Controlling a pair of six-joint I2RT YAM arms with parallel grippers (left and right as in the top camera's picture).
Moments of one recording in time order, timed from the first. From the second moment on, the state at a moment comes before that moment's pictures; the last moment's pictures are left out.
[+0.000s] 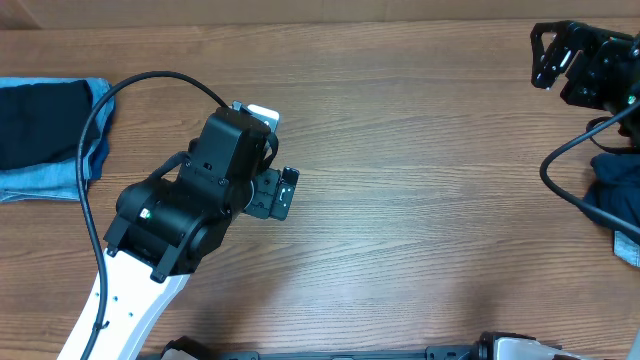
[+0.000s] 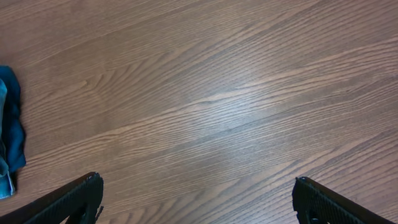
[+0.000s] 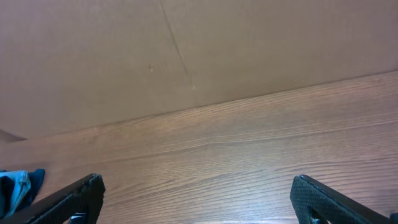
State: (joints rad) left arm -0.52 1.25 1.50 -1.20 -0.19 -0.15; right arm -0.09 1.42 2.16 -1.24 -0.20 0.20
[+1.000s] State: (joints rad) left arm -0.52 1.25 1.50 -1.20 -0.19 -0.15; right arm -0.05 0.45 0.68 -0.67 -0.17 -0.04
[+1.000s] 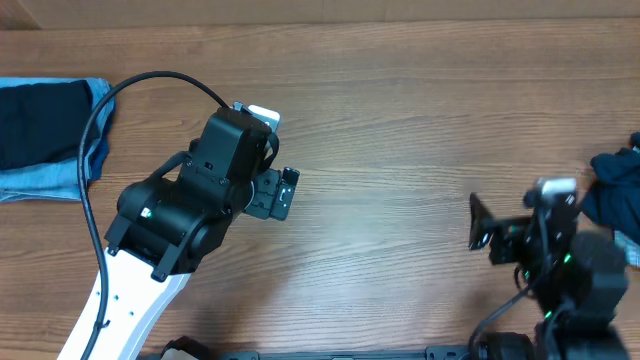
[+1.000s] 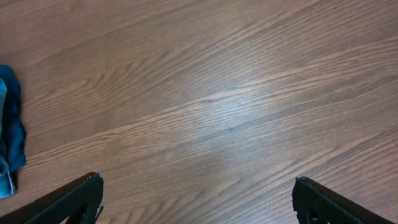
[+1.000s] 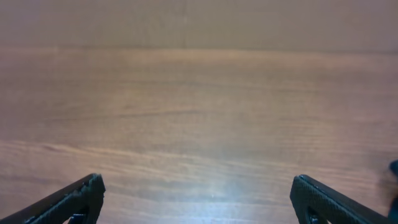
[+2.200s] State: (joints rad) left arm -0.52 1.25 1.50 -1.20 -0.19 -0.15; right arm -0.05 0.01 0.18 -0.60 -0.17 -0.01
